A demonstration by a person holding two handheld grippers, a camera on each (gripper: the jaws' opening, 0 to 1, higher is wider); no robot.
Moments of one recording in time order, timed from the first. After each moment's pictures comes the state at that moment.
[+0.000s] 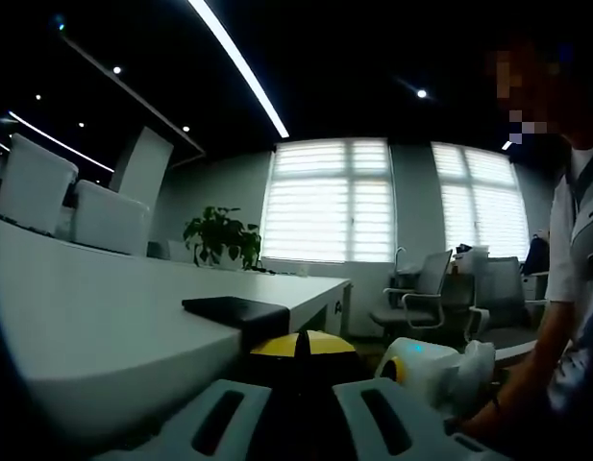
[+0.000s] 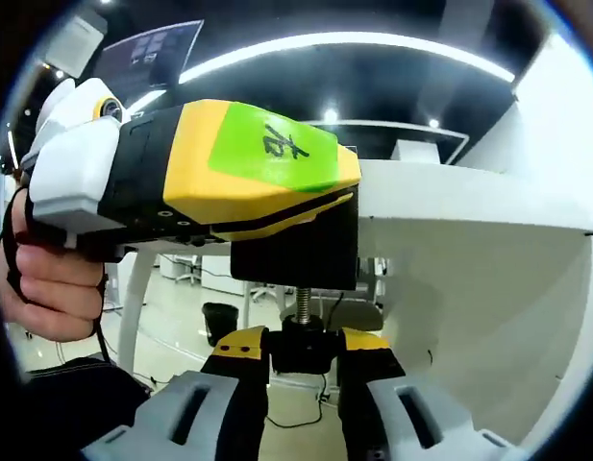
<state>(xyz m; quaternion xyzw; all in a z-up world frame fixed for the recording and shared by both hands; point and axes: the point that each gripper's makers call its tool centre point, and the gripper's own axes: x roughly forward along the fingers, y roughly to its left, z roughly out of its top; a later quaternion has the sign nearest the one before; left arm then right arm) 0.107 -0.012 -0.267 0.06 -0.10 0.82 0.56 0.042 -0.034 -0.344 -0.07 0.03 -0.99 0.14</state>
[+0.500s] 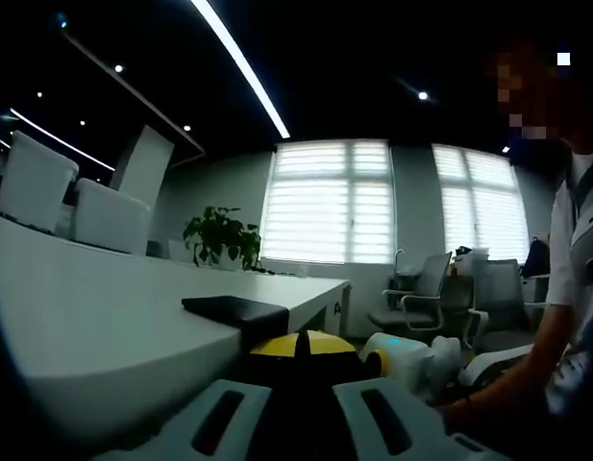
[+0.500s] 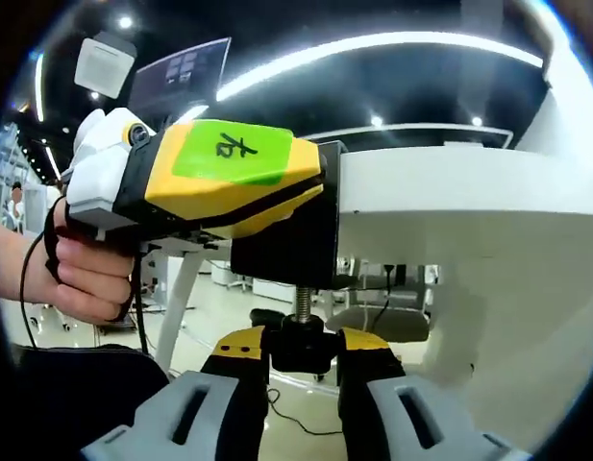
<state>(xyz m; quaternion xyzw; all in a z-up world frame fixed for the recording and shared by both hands) 0.106 -0.013 -0.267 0.06 -0.11 0.82 0.56 0.045 -0.047 -0.342 -0.08 0.04 -0.96 0.26</state>
